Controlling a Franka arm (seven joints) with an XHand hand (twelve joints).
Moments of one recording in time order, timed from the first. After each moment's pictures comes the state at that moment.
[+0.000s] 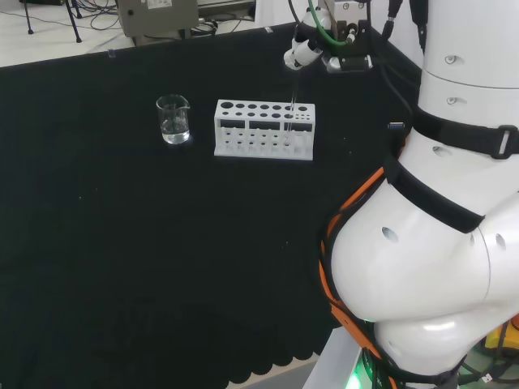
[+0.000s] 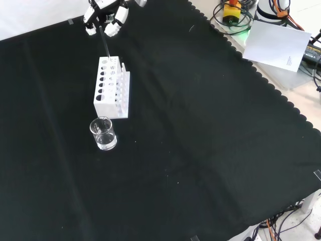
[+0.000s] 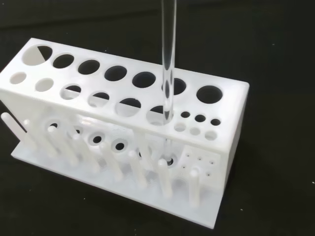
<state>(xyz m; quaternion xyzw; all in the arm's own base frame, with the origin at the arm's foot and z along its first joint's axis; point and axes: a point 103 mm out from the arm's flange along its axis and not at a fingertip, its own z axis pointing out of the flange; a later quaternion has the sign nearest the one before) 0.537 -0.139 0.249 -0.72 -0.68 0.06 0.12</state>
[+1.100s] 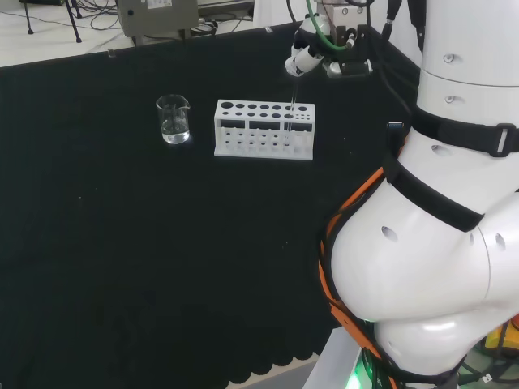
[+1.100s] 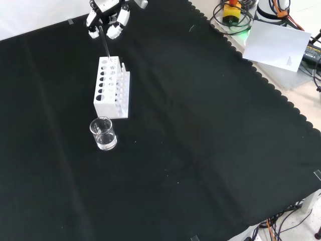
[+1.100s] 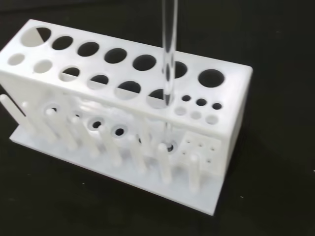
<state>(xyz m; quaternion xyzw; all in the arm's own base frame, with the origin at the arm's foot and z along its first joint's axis) 0.534 -0.138 0.241 -0.72 -0.68 0.07 0.12</state>
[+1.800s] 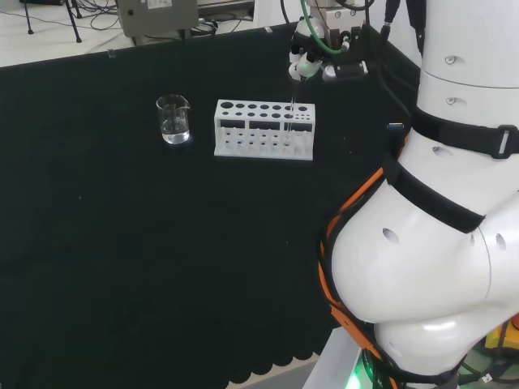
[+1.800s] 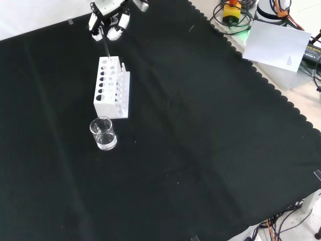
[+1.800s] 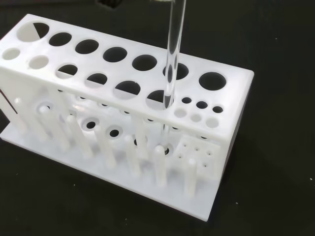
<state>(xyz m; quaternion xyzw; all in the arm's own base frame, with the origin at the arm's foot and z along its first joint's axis) 0.535 -0.132 0.238 -0.72 -0.68 0.09 0.10</state>
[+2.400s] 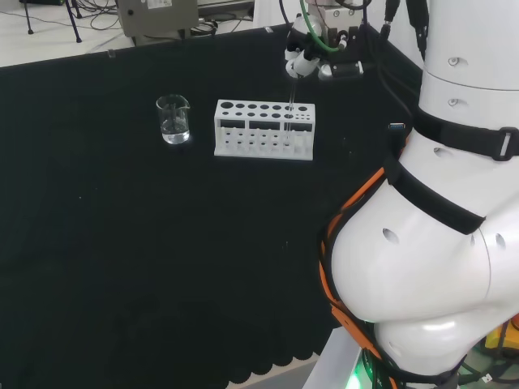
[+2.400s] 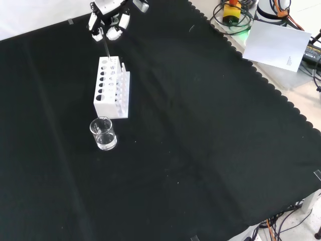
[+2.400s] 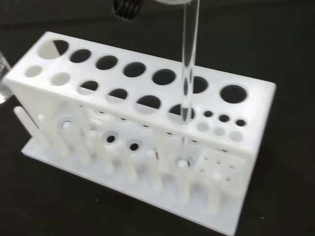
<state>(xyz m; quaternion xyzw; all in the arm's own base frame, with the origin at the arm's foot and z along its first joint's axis) 0.540 -0.121 0.241 -0.71 -0.69 0.06 0.10</state>
